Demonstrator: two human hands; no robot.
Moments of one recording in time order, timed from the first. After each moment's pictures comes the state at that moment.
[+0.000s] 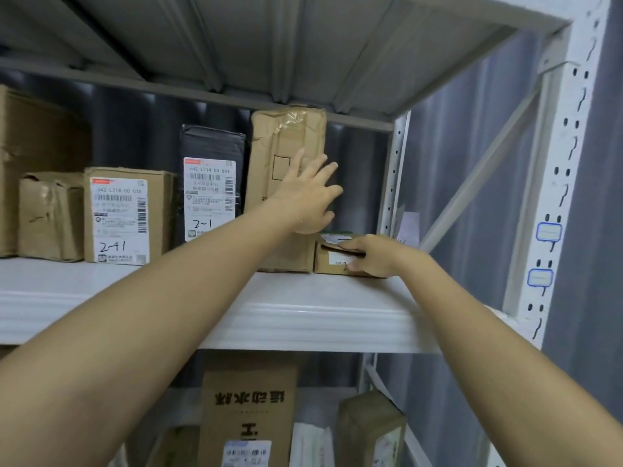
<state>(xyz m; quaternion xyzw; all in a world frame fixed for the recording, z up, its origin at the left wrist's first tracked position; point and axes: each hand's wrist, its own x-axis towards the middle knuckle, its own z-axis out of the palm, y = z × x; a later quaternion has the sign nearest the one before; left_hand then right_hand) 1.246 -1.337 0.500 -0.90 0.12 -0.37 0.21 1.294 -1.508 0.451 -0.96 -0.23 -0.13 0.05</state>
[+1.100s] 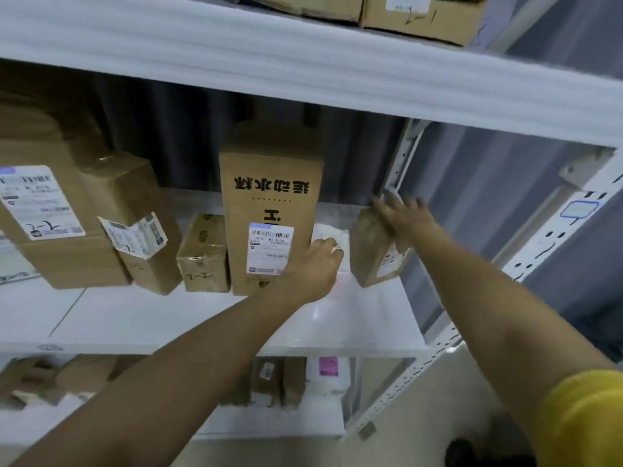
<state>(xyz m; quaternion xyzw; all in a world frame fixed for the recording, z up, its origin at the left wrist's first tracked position) 1.205 -1.368 0.105 -0.99 0.15 -0.07 -0.04 1.341 -1.552 0.157 -0.96 -0.17 0.02 -0.22</state>
